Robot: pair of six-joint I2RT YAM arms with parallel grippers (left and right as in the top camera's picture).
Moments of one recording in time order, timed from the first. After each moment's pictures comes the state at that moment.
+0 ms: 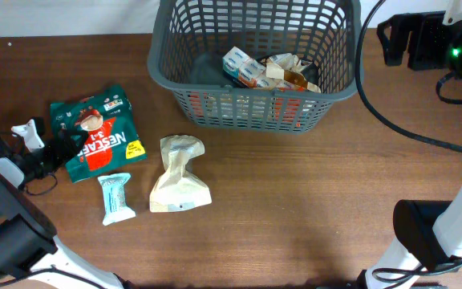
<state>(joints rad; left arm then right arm) 0.72 2.05 1.20 -0.36 0.83 0.14 -0.04 1.92 2.97 -1.69 -0.16 -0.05</state>
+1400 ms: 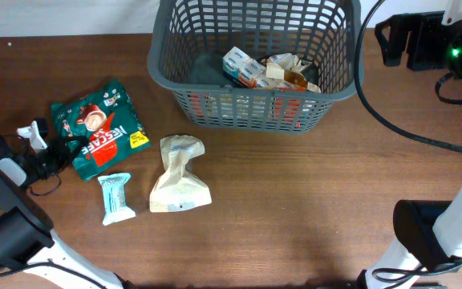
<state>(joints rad) 0.72 2.10 1.21 -0.33 0.95 0.10 -0.04 1.92 2.97 -1.69 -0.19 -0.05</state>
